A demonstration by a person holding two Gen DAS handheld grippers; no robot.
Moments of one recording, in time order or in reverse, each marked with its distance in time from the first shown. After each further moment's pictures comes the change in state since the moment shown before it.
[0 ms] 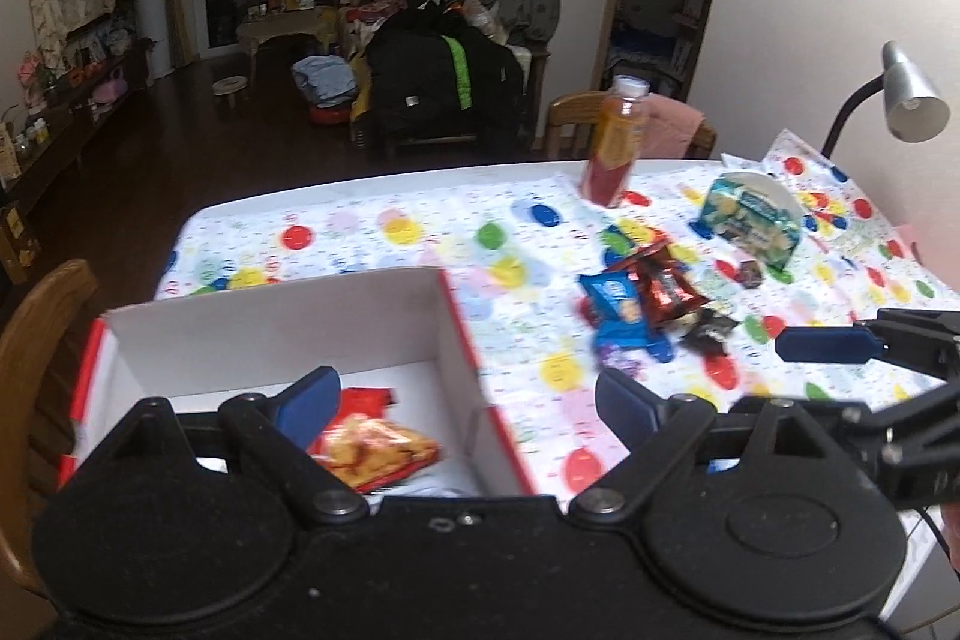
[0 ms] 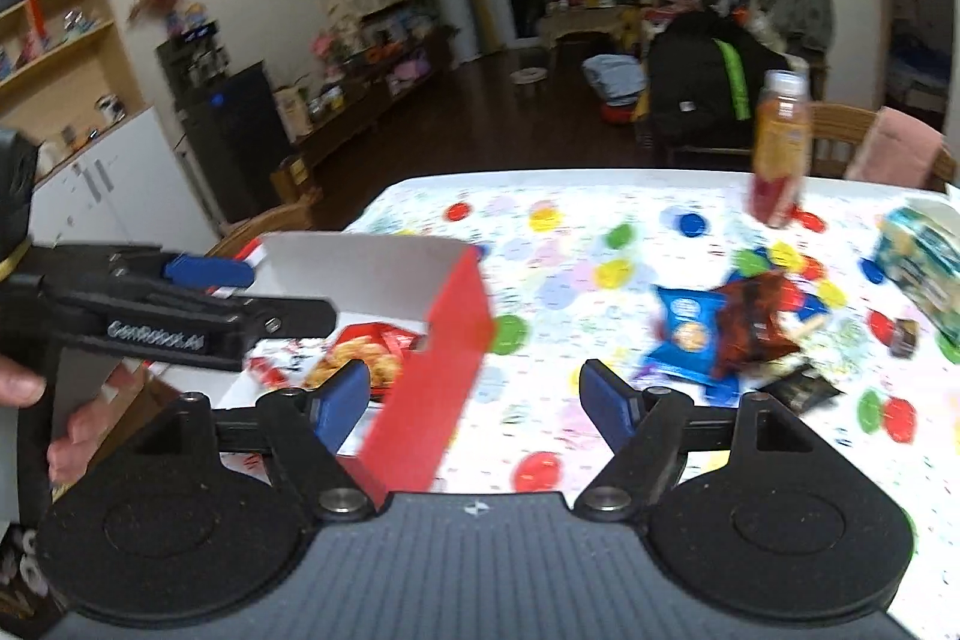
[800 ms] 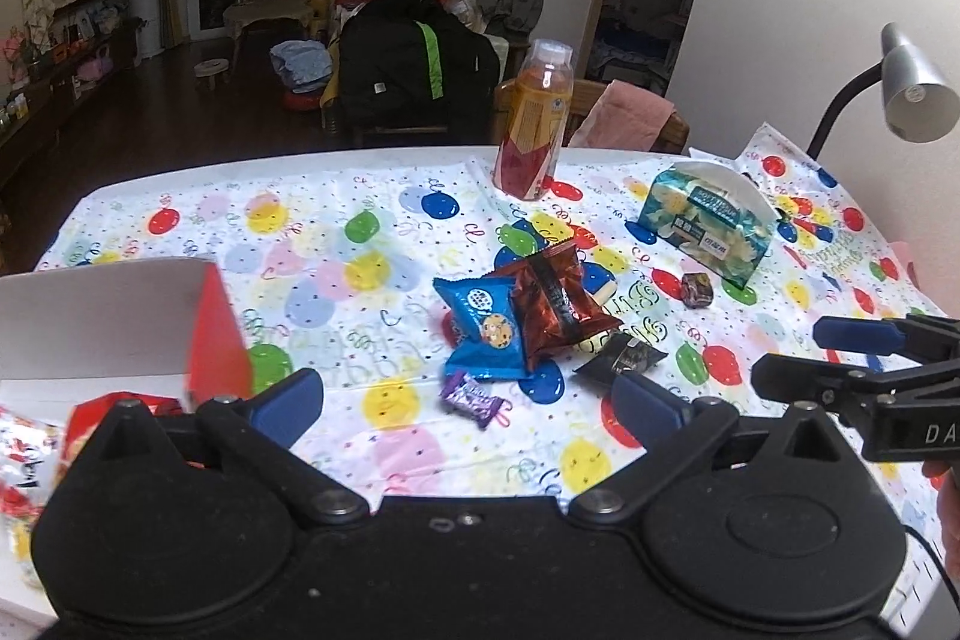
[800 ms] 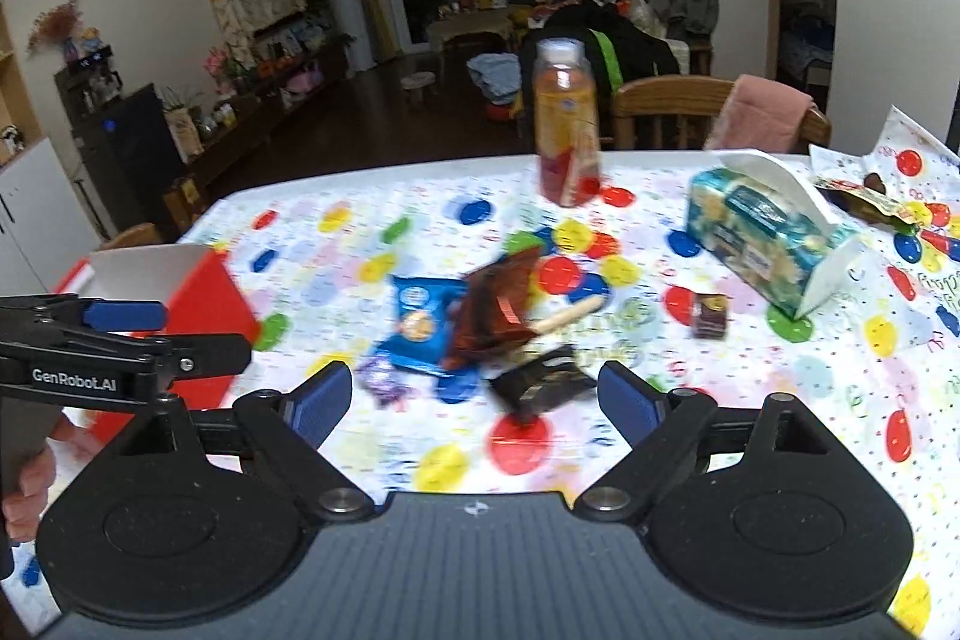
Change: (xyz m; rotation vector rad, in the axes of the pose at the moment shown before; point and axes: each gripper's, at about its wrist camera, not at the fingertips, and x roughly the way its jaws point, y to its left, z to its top) left arm 0.093 -0.120 0.004 -0.055 0.011 -0.002; right arm -0.007 -0.169 -0.016 0.065 -0.001 -0.174
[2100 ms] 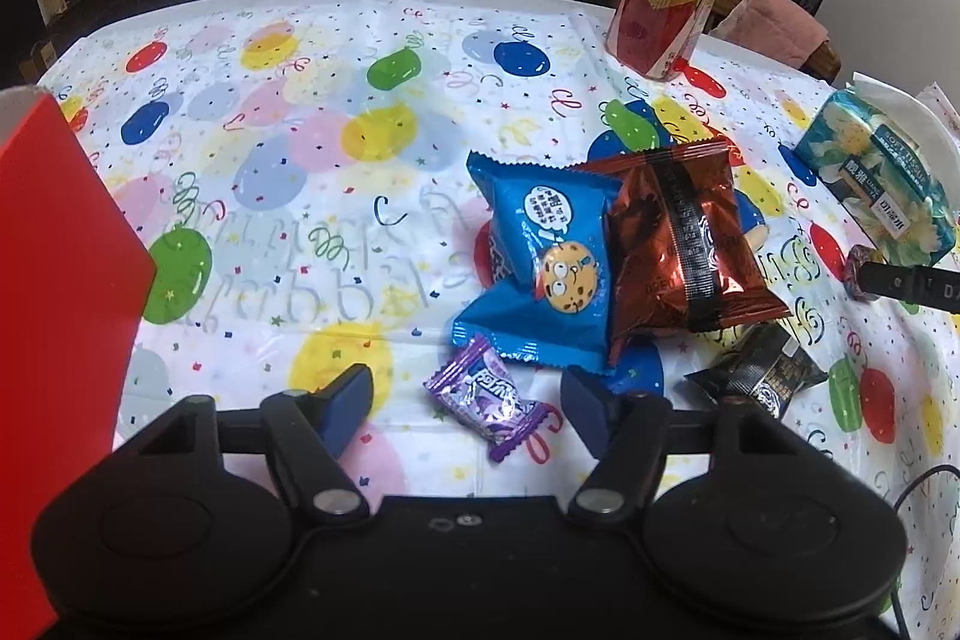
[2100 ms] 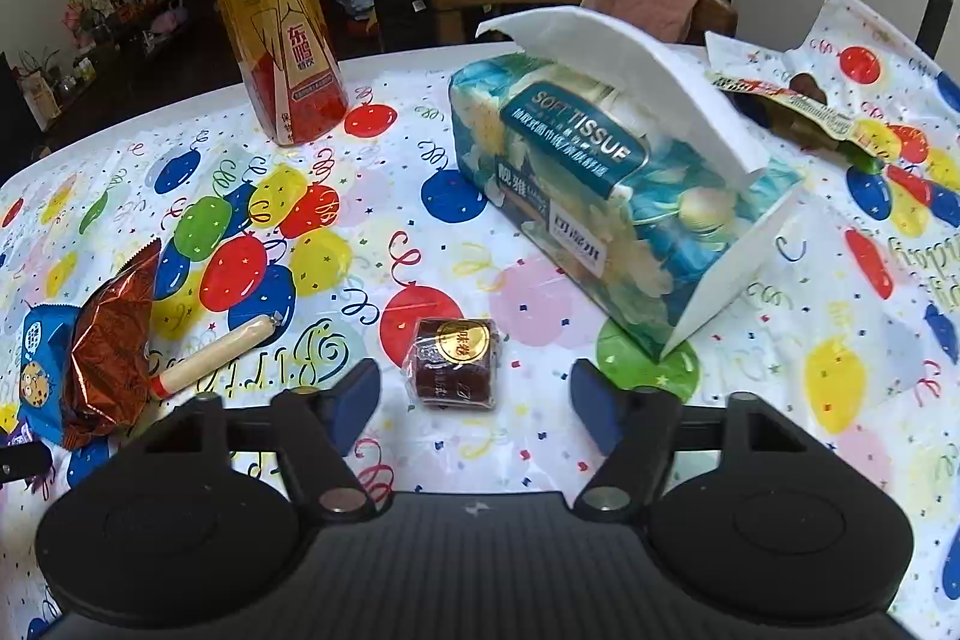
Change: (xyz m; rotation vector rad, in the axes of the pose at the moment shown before) left arm 0.152 -0.009 -0.008 -0.186 0.240 0.179; right arm 0.163 -0.160 0.030 0.086 0.185 -0.203
